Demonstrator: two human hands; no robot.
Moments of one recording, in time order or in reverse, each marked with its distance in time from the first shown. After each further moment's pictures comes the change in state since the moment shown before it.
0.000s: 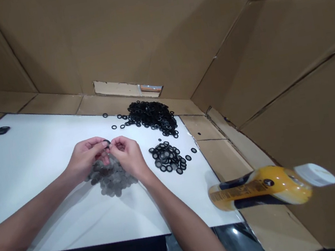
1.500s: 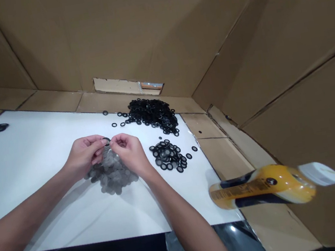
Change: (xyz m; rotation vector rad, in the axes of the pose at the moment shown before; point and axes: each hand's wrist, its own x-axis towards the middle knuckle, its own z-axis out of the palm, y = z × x) left_hand 0.000 0.002 0.001 -0.046 0.030 -0.033; right_hand 0.000 -0.006 -0.006 -0.050 -0.016 0.004
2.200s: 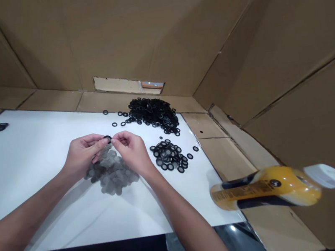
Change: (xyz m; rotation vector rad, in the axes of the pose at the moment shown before) left_hand -0.002 -0.002 -0.004 0.155 0.061 0.130; right_hand 0.001 0.000 -0.004 -0.049 0.042 -0.041
